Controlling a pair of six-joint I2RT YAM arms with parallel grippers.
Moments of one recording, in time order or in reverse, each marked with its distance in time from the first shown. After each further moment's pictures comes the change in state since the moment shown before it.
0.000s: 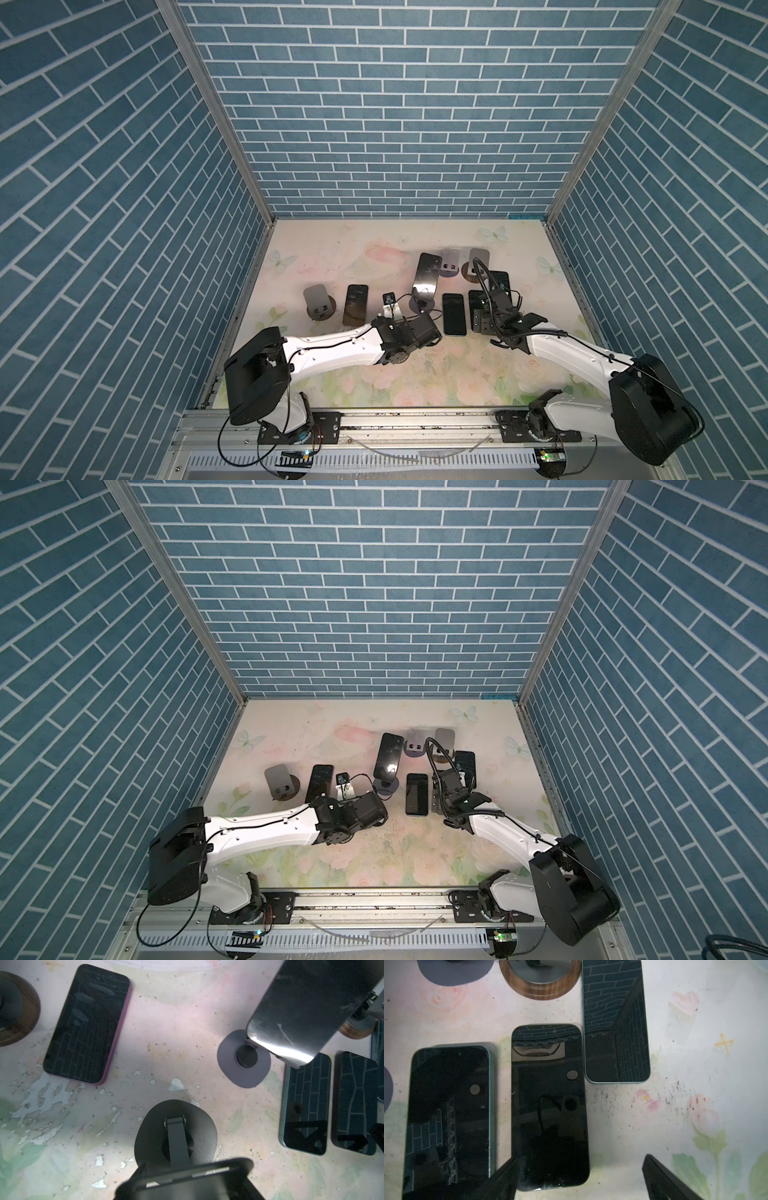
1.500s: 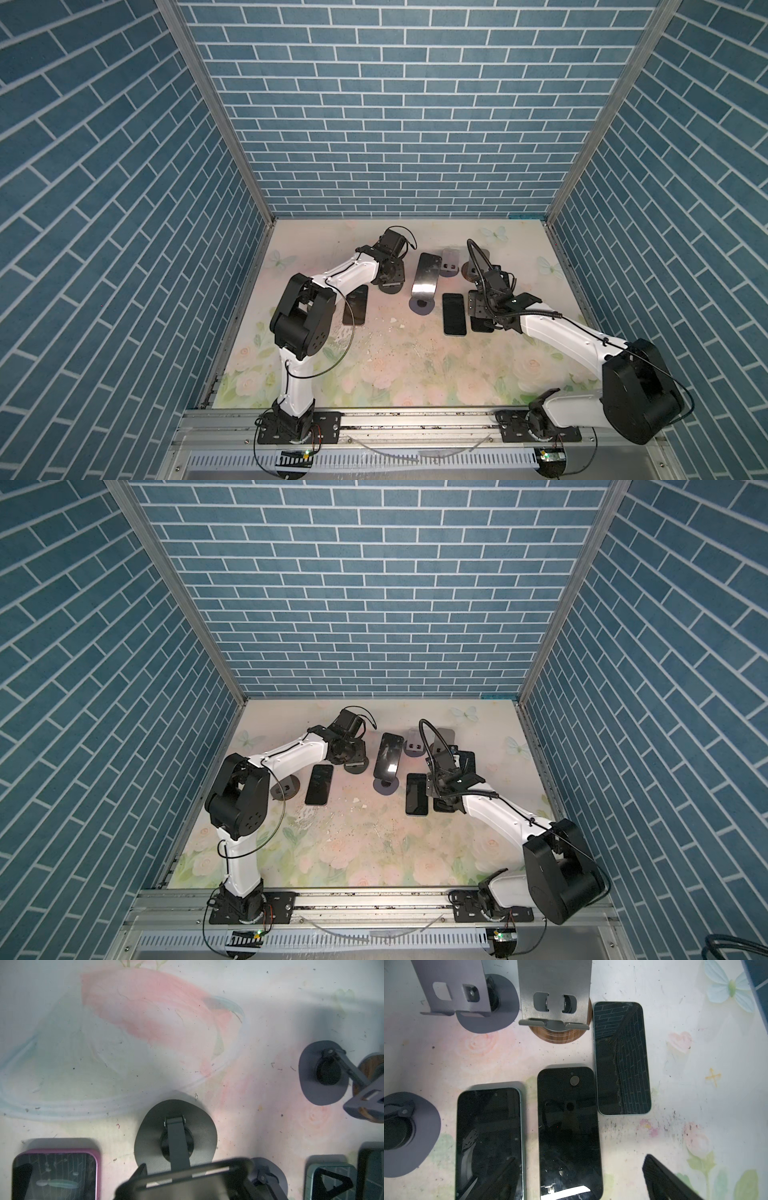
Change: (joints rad) left arm 0.563 0.494 0.541 0.060 0.435 0.659; right arm -0.001 0.101 0.219 -0.103 0.014 -0.006
